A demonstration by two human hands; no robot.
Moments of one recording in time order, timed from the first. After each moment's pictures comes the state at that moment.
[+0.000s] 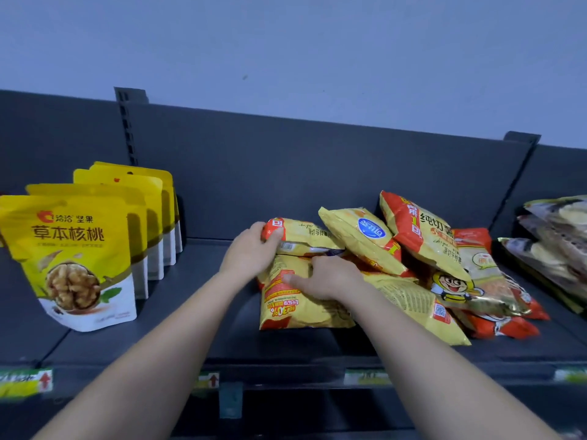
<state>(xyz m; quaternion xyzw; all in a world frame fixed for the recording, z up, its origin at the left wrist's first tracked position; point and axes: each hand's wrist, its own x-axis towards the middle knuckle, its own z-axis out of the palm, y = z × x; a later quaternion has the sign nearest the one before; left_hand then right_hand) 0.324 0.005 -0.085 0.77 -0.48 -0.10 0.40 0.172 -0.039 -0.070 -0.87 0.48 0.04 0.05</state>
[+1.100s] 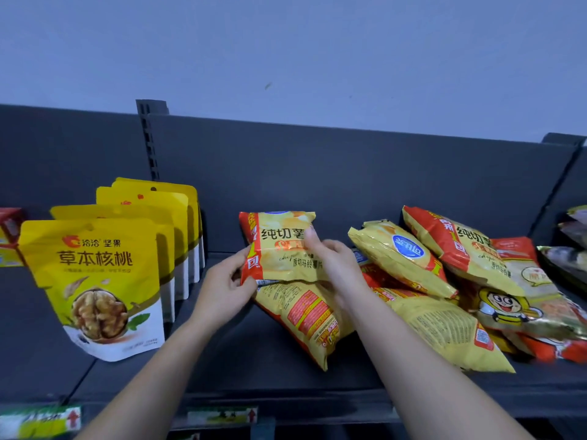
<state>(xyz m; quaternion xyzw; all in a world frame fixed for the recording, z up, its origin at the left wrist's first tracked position) 0.391 0.061 -0.120 0.63 -0.50 -0.17 0.57 0.235 -0.034 -0.068 -0.57 0.45 -0.34 0.60</state>
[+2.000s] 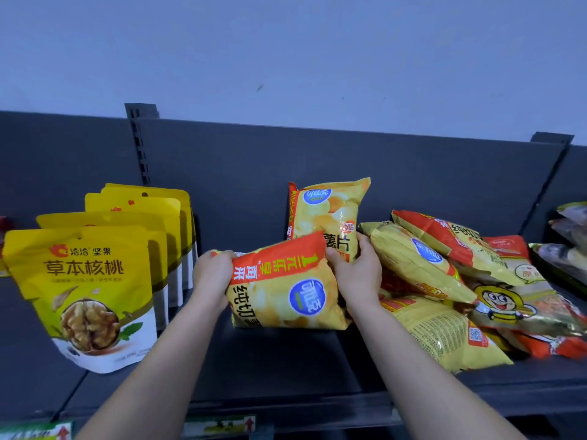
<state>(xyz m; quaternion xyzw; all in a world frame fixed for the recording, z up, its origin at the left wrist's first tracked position) 0.400 0.028 -0.090 0.65 -0.14 -0.32 0.67 0.217 -0.055 -0.087 -0.62 0.51 -0.49 0.33</state>
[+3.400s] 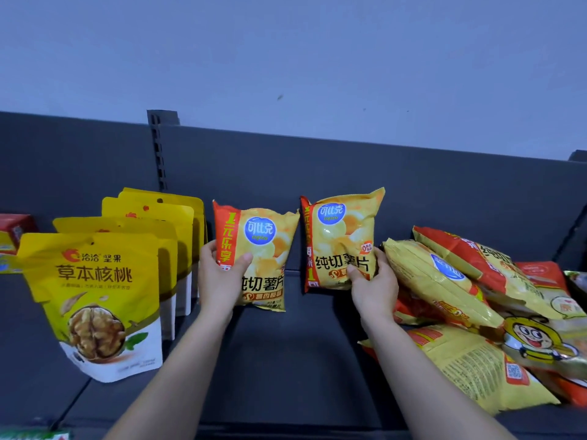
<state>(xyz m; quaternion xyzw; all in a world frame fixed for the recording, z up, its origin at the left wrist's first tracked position) 0.415 0.015 -0.110 0.65 -0.24 -0.14 0.71 0.221 -0.087 -0.100 -0.60 0.53 -0.49 0.35</state>
